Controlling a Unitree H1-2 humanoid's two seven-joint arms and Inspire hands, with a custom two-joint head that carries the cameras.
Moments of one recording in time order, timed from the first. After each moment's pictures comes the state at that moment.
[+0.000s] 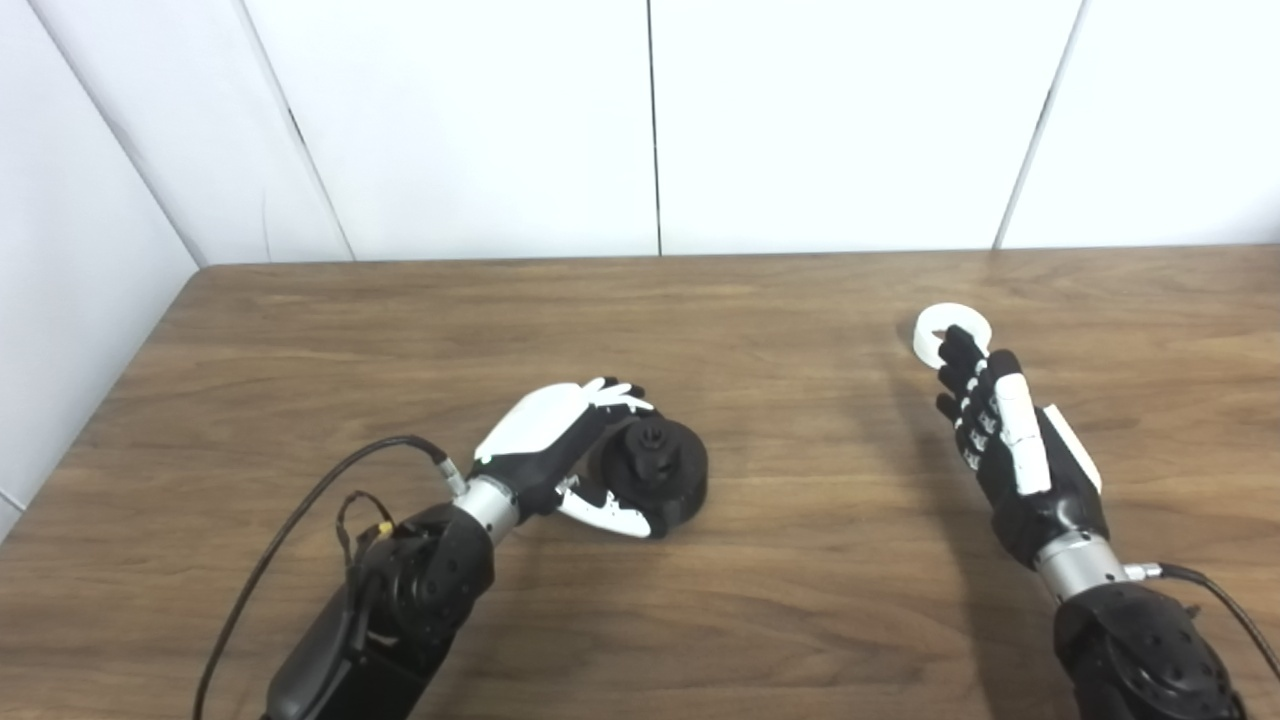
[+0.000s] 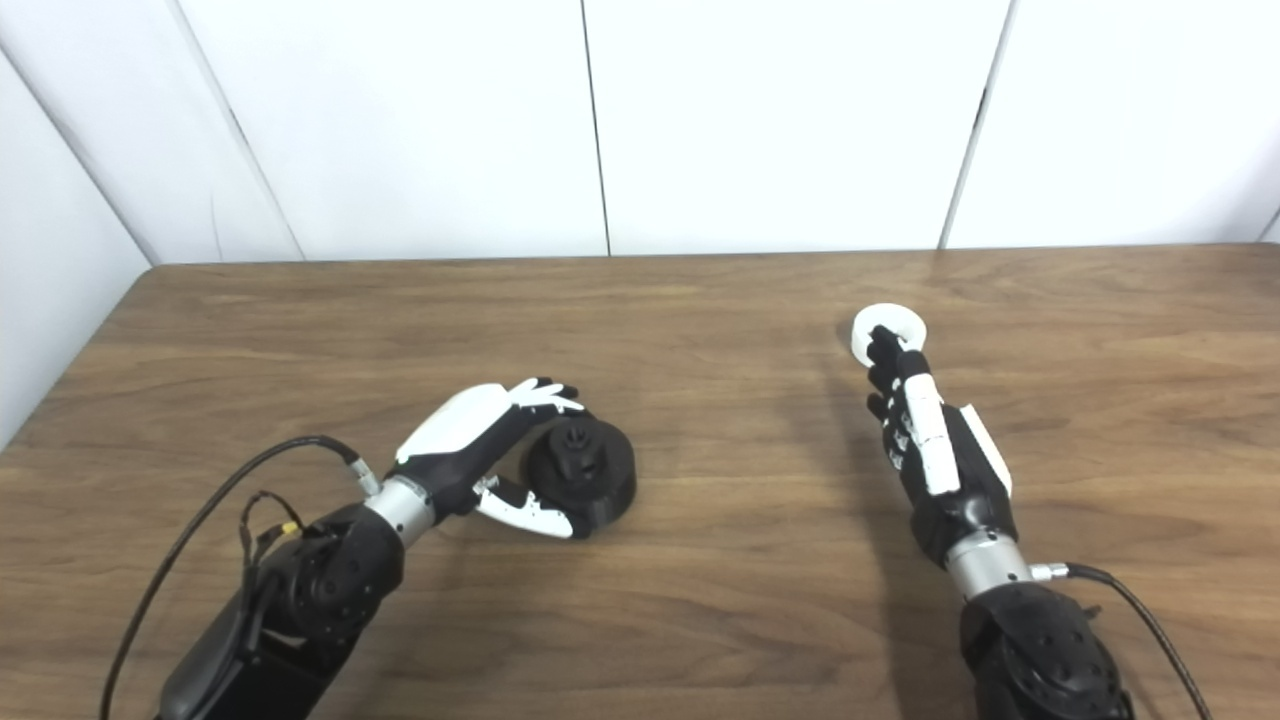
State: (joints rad) left arm -0.26 0.34 -0.40 -0.14 0.62 0.24 -0.32; right arm -0.09 -0.14 -0.06 -0.22 0.15 0.30 0.09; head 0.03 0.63
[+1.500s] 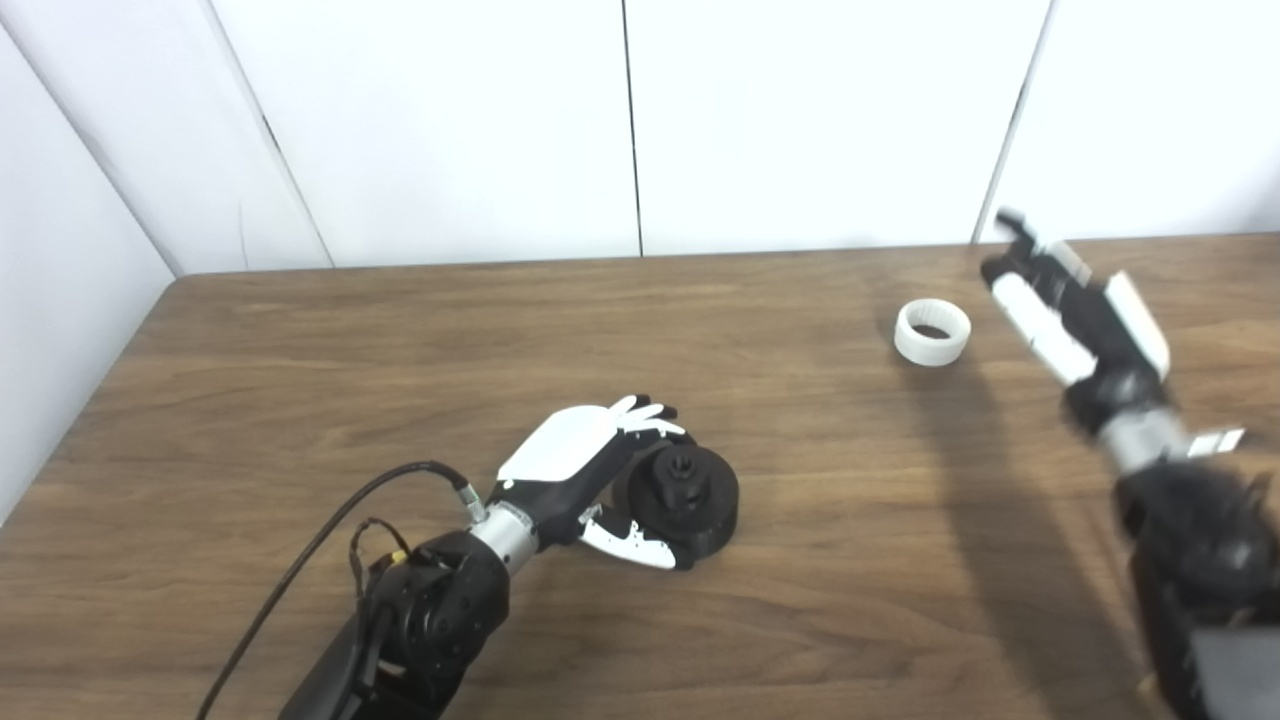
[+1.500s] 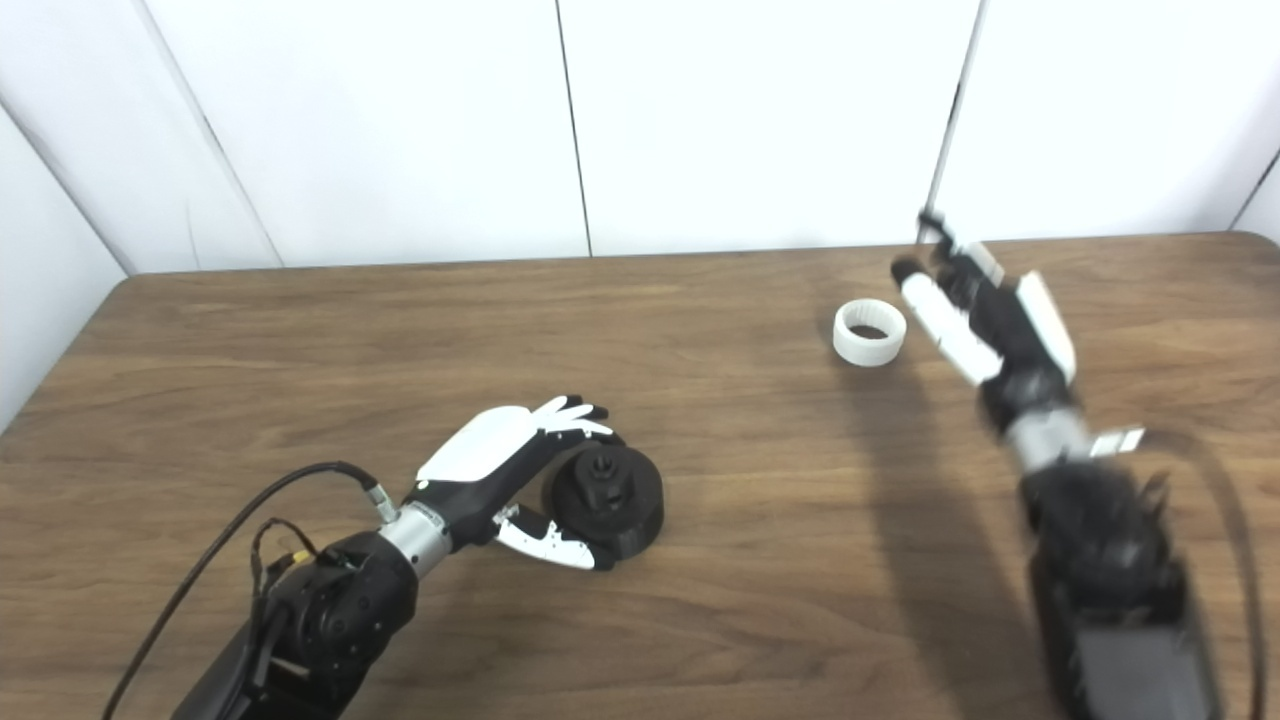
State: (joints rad) left arm -0.24 0.32 -0.44 -0.17 0.65 0.19 -0.33; right arm -0.35 -0.37 -0.05 -0.18 -0.15 0.31 0.04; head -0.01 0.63
